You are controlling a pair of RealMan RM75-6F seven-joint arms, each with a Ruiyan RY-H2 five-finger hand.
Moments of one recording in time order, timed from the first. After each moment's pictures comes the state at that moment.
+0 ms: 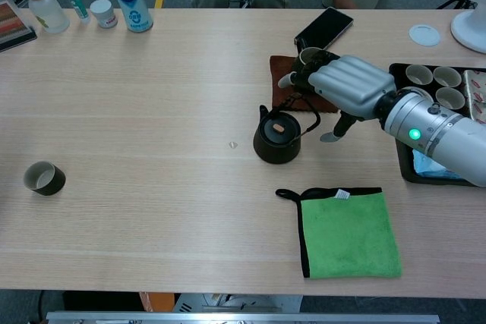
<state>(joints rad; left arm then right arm) -0.08 -1.06 0.00 -1.70 1.47 1.43 0.14 0.70 -1.47 0.02 -1.63 -1.23 0.95 -0.53</state>
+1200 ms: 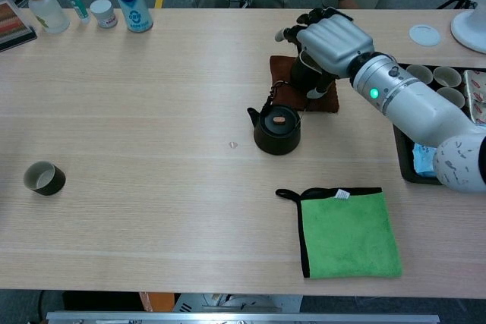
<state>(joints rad) -0.08 -1.06 -0.01 -1.69 1.45 1.42 0.13 0.80 -1.64 0.17 -1.38 -1.07 0.97 -0.64</state>
